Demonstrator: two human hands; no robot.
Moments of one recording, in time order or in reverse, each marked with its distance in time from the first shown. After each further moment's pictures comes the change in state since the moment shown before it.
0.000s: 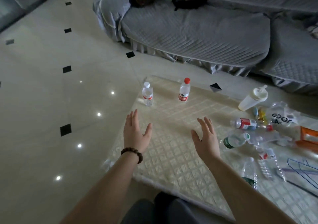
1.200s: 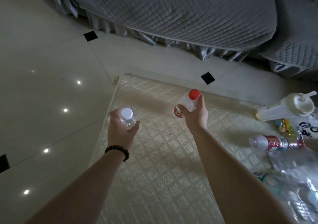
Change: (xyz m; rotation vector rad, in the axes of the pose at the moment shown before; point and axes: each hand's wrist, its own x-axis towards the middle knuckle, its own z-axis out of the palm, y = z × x) left_hand 0.279 -0.103 0.188 -0.228 -0.071 -0.068; right_hand 0.334 0.054 0.164 0.323 0.227 0.338
